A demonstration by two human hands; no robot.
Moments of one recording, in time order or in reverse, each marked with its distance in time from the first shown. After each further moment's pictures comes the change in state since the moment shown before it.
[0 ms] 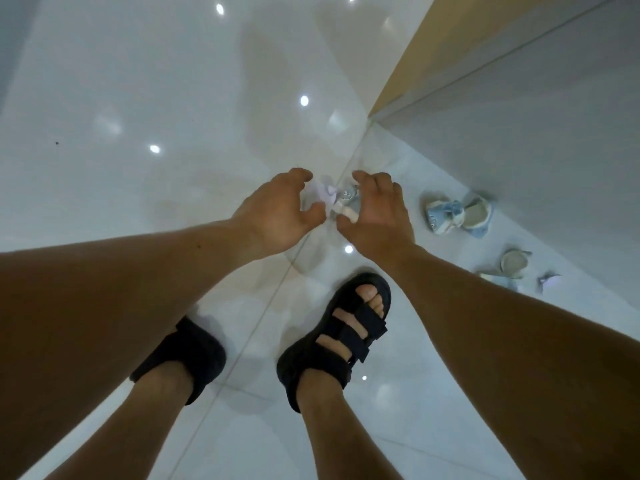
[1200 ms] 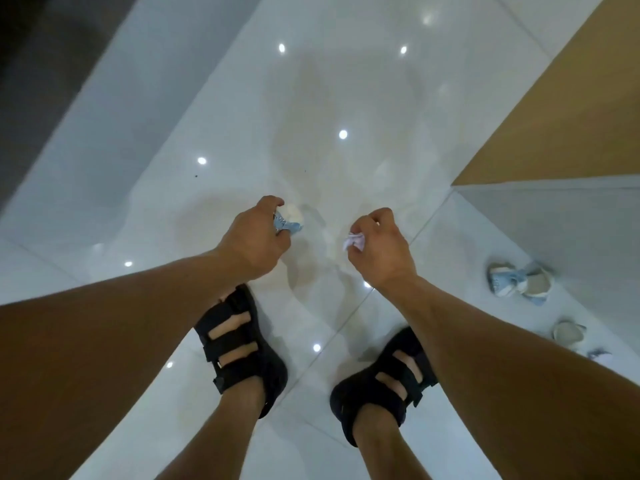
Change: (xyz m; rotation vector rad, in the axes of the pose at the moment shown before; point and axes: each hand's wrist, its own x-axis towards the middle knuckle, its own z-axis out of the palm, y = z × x) left_hand -0.049 -0.113 -0.102 -0.181 0.151 -0.229; right_hand 0.027 -0.130 0.015 0.052 -0.128 -0.038
